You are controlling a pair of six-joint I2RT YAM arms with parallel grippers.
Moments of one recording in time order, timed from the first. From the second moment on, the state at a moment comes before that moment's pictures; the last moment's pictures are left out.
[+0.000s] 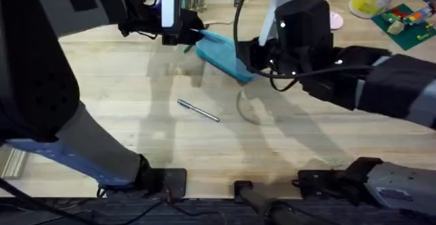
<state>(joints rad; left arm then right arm) 0.03 1.83 1.18 -0.41 0.87 1.70 0.64 1.38 0.76 0.03 0.11 0.23</state>
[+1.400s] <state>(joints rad) 0.04 1.83 1.18 -0.40 0.85 1.70 0.67 1.79 1.13 0.12 0.02 0.21</state>
